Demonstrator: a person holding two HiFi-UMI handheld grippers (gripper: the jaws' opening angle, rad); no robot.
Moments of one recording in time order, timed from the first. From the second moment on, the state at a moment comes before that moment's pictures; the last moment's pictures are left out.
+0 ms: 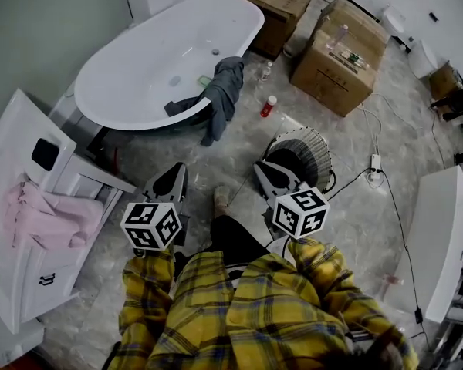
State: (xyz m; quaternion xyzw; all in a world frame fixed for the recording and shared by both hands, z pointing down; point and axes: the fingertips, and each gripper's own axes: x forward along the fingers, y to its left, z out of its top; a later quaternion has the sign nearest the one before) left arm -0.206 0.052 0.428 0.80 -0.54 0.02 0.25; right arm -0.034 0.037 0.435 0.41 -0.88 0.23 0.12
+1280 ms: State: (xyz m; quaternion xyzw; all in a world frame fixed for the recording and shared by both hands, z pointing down) left arm -0.246 -0.208 0.510 0.79 -0.53 0.11 0.29; right arm -0.095 -0.295 0.614 0.42 -0.84 0.31 0.18
